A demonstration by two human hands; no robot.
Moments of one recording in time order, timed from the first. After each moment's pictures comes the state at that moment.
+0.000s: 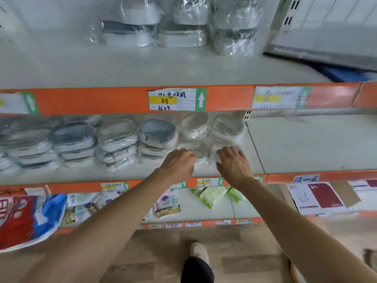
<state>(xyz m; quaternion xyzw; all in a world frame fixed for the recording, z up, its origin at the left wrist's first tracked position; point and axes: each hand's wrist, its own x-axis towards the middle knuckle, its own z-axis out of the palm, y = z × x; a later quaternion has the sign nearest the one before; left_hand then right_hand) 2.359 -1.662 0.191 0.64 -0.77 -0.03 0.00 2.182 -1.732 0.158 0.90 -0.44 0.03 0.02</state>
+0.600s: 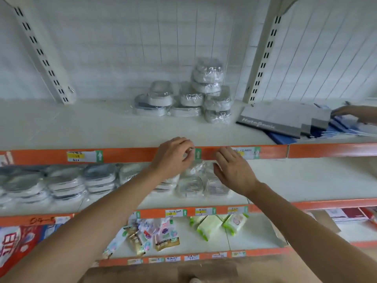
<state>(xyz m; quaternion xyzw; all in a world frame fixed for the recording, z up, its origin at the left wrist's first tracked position) 2.365 -1.608 0.406 0.56 -0.75 0.09 0.34 2.166 -1.665 0.384 0.92 -0.24 0.28 0.09</state>
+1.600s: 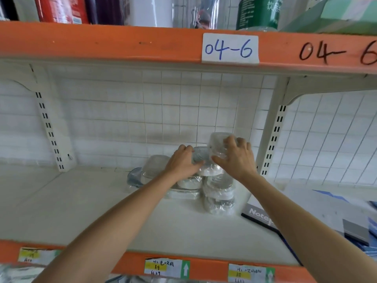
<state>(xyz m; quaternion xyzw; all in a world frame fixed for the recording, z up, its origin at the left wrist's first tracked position) 2.416 -1.832 0.504 0.73 -0.60 -0.01 0.33 2.246 -1.888 0.532 0.84 -0.45 0.31 -0.02</state>
